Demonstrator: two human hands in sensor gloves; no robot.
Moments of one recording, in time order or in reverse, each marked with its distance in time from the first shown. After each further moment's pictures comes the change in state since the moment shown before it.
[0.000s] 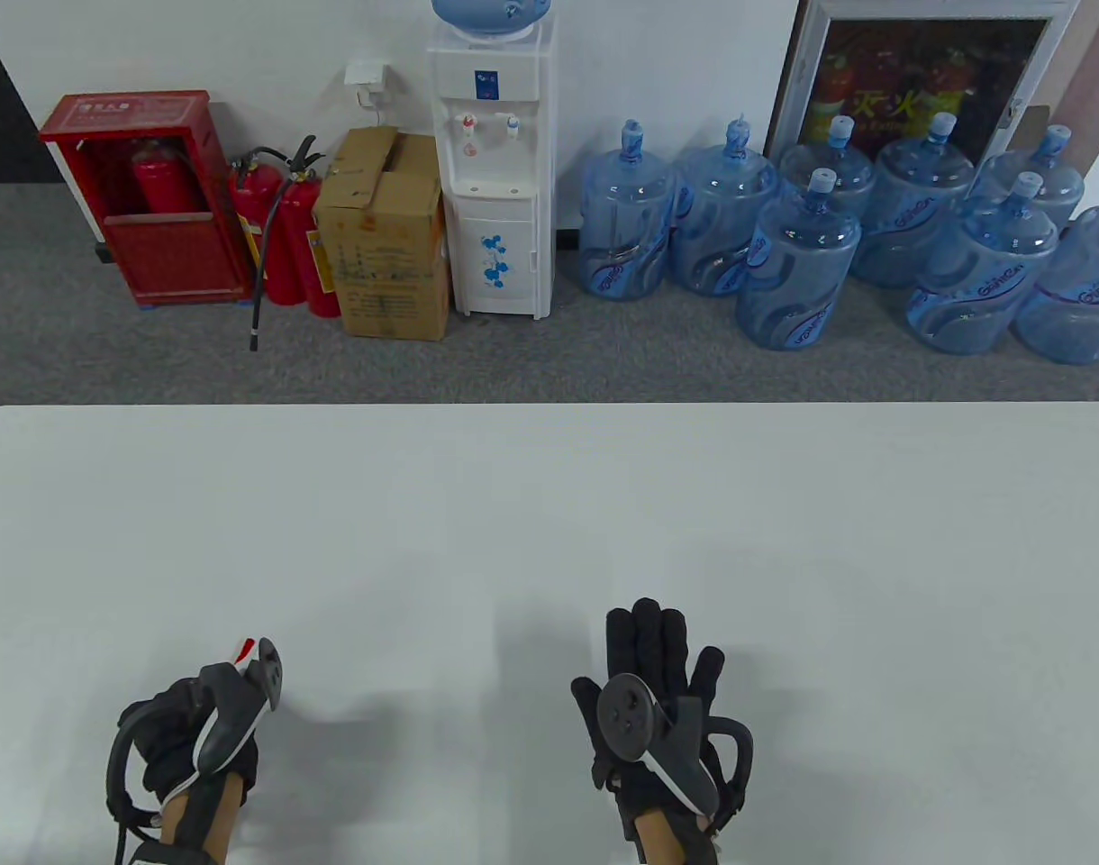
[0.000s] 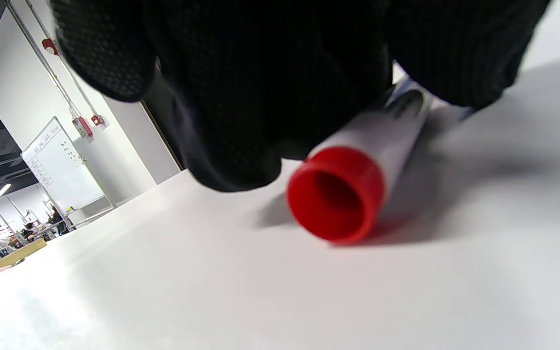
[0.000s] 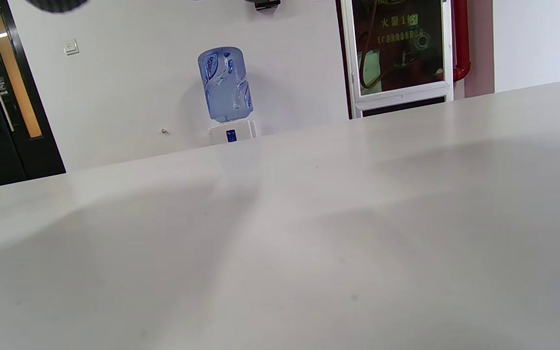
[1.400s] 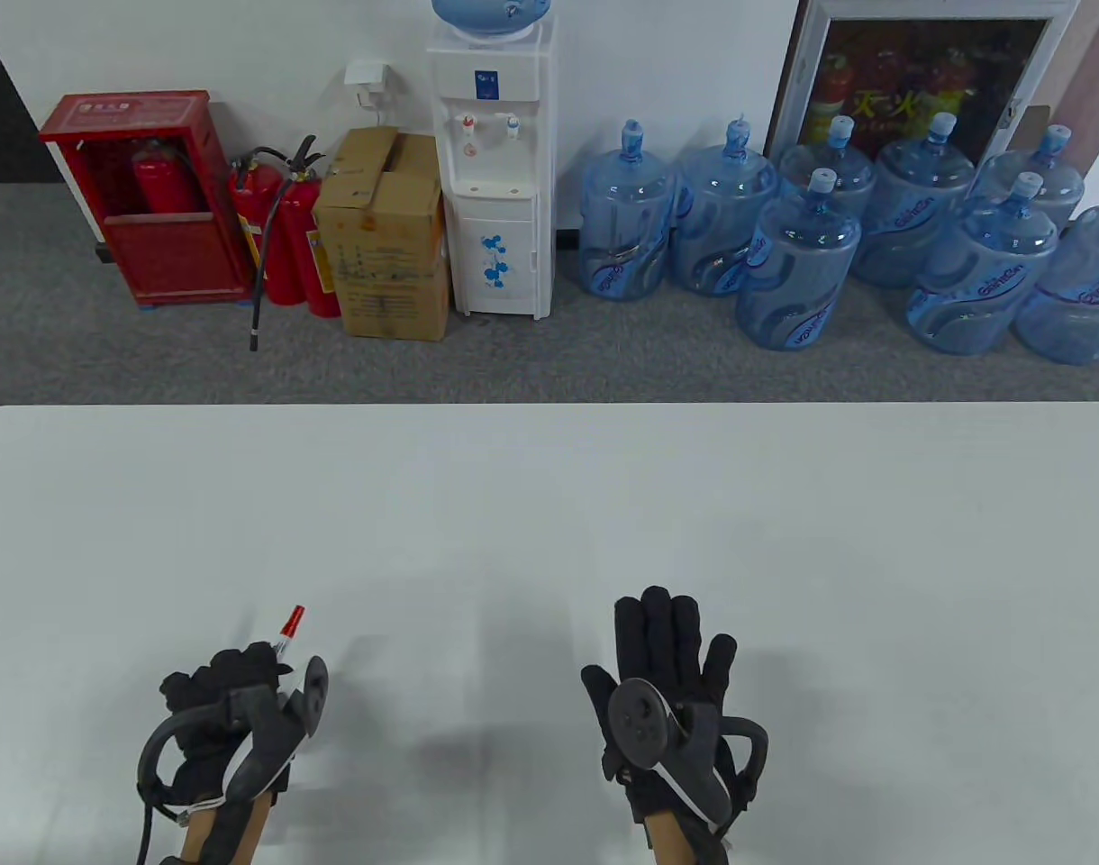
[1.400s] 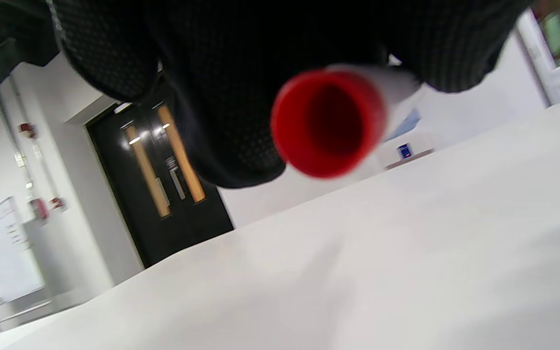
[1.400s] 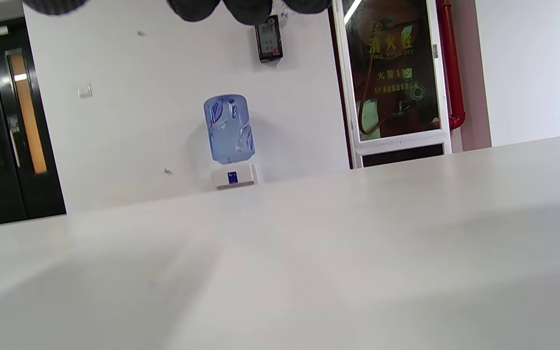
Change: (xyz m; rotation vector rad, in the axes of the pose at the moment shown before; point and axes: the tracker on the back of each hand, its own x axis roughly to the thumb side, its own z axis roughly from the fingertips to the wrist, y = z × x) left_hand 0.010 0.047 0.037 0.303 -0.066 0.062; right_hand -0.003 -0.013 0.002 -0.135 -0.015 0.029
